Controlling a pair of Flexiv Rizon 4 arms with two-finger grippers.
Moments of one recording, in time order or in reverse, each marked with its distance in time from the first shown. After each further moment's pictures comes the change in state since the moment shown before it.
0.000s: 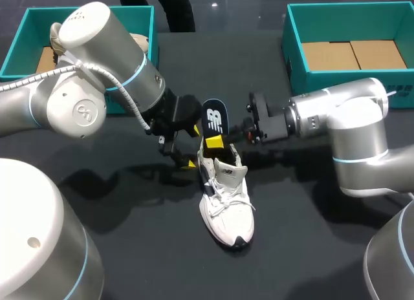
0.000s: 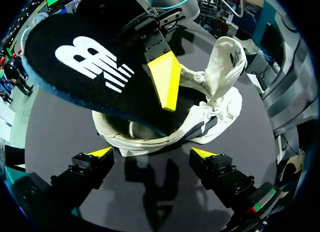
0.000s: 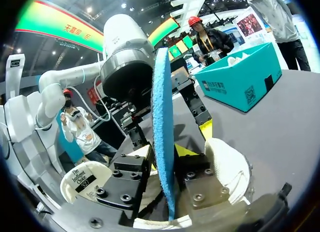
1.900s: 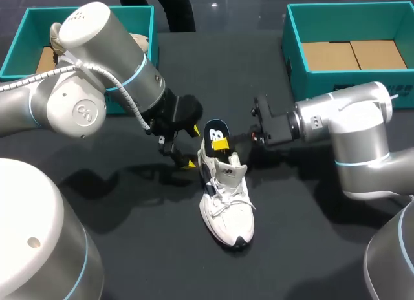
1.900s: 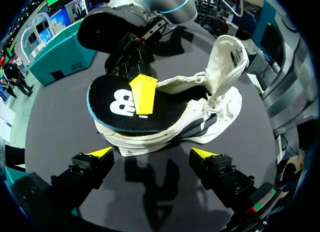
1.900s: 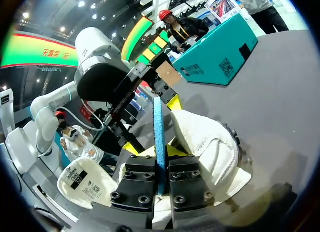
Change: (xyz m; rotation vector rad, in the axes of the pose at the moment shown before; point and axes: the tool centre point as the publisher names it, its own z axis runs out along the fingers) left arm 0.000 0.000 0.000 0.000 0.000 0.000; right arm -0.022 -0.027 -0.011 0.031 -0.066 0.264
